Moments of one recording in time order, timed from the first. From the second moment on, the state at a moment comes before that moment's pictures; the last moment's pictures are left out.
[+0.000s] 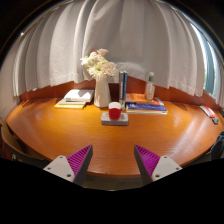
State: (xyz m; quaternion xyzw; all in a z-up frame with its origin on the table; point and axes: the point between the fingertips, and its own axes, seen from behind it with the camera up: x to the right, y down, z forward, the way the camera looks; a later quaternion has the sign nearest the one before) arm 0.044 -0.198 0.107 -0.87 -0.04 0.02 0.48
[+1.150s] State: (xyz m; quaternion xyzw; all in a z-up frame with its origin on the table) arm 0.131 0.092 0.372 -0.72 0.07 0.01 0.69
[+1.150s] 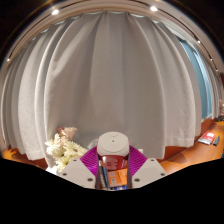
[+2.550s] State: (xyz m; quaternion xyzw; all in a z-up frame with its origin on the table) arm 0.278 0.005 0.118 -0.89 0.10 -0.03 0.45
